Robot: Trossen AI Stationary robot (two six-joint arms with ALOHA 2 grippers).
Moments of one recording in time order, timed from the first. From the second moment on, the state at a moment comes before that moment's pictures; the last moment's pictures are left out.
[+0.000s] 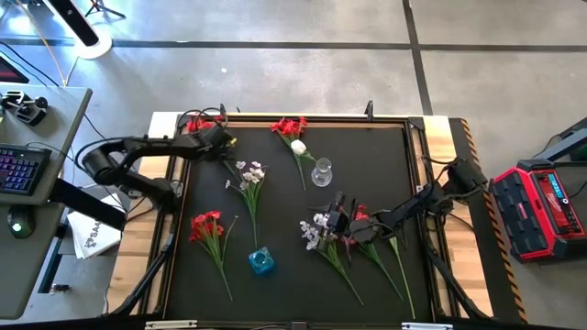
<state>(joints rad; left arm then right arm) 0.78 1.41 0.51 -0.34 -0.39 -0.73 0.43 1.74 0.67 0.89 0.78 0.00</state>
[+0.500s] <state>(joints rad) 0.81 1.43 0.51 -0.28 -0.30 -0.67 0.43 1.74 0.67 0.90 0.78 0.04</state>
